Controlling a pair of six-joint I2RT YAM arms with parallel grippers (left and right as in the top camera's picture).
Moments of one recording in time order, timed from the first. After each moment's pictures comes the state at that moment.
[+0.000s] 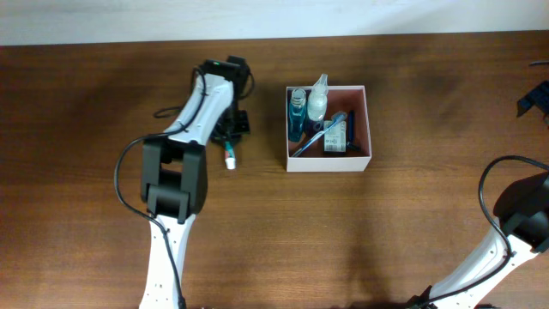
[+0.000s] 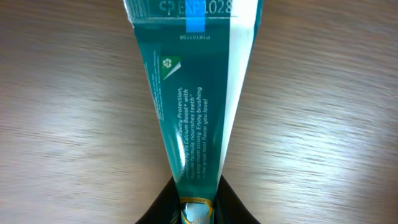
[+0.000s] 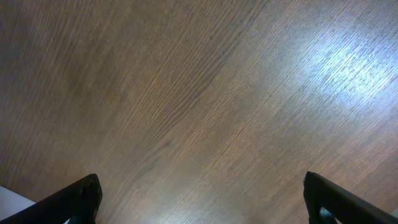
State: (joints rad) left arm -0.27 2.50 2.18 -1.38 -0.05 -0.43; right arm -0.63 2.27 2.50 -1.68 0.03 0.35
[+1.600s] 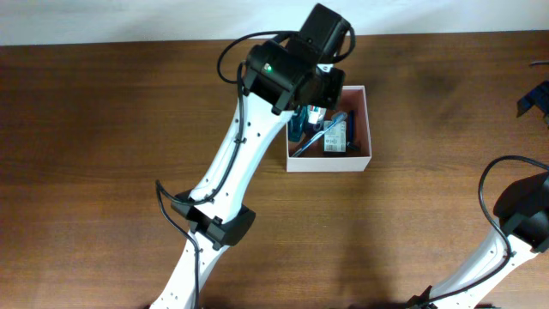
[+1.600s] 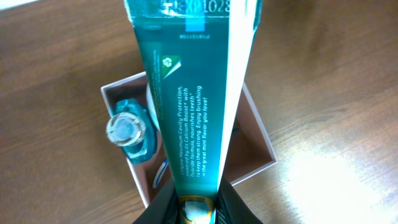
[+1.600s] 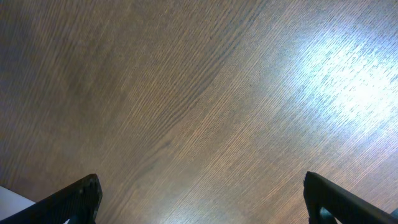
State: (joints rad) left arm -0.68 2.47 3.12 -1.61 -0.01 -0.29; right arm -0.63 2.27 2.50 -1.68 0.03 0.35
